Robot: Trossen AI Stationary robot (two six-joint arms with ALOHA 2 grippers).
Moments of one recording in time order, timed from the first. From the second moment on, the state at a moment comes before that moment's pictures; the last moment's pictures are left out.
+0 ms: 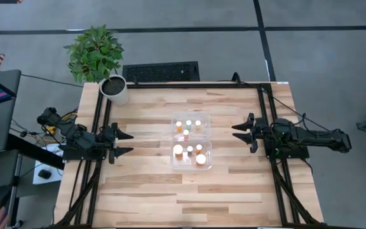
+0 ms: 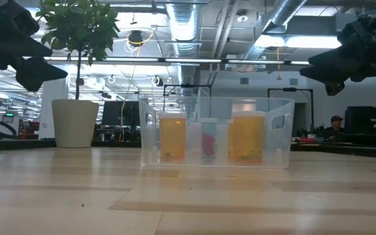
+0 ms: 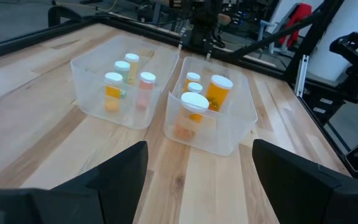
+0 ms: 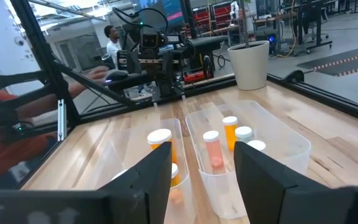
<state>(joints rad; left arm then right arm) -0.54 0.01 0.14 -0.43 -0.57 -0.46 -0.09 0.05 0.01 0.03 0.00 0.24</state>
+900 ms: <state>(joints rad) -0.54 0.01 0.14 -0.43 -0.57 -0.46 -0.09 0.05 0.01 0.03 0.00 0.24</state>
